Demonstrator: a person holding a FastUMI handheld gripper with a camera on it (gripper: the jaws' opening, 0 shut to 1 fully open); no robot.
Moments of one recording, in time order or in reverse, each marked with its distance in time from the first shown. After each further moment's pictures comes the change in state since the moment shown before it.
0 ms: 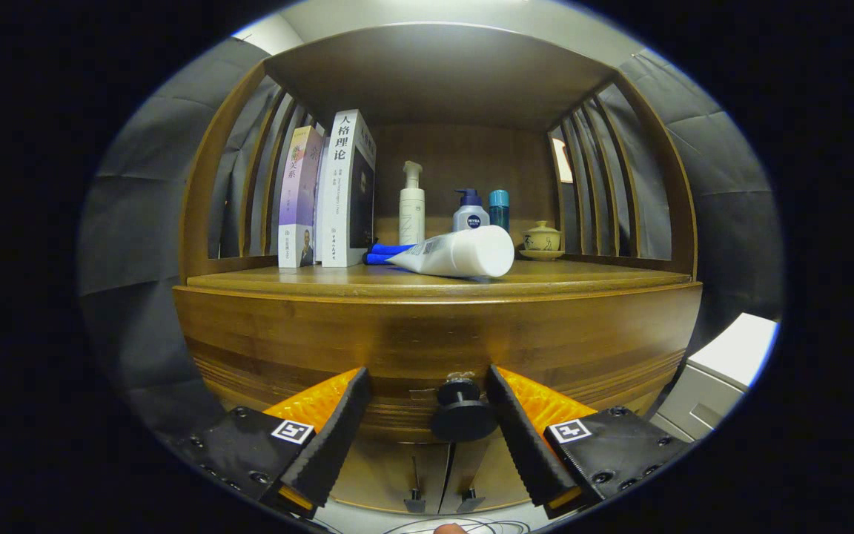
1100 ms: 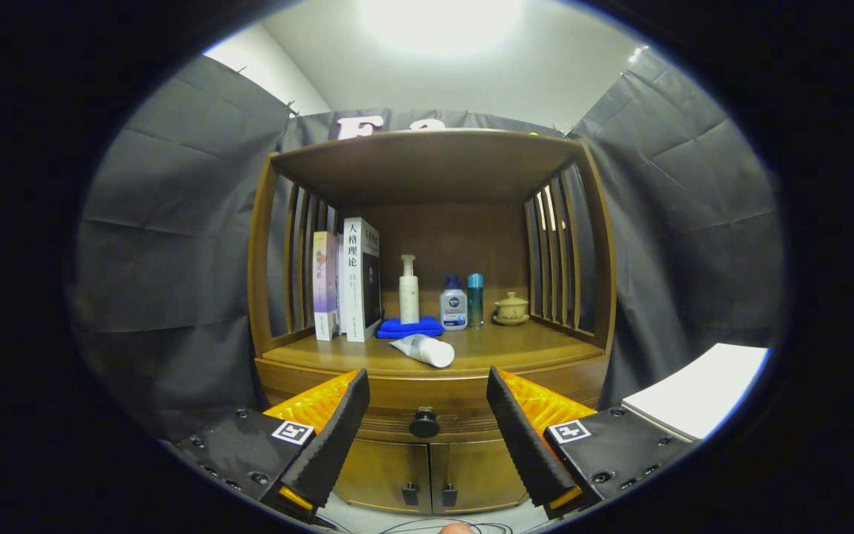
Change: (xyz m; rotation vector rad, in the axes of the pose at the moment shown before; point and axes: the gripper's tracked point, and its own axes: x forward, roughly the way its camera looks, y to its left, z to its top) arm -0.166 -0.038 0.124 0.018 -0.154 0.044
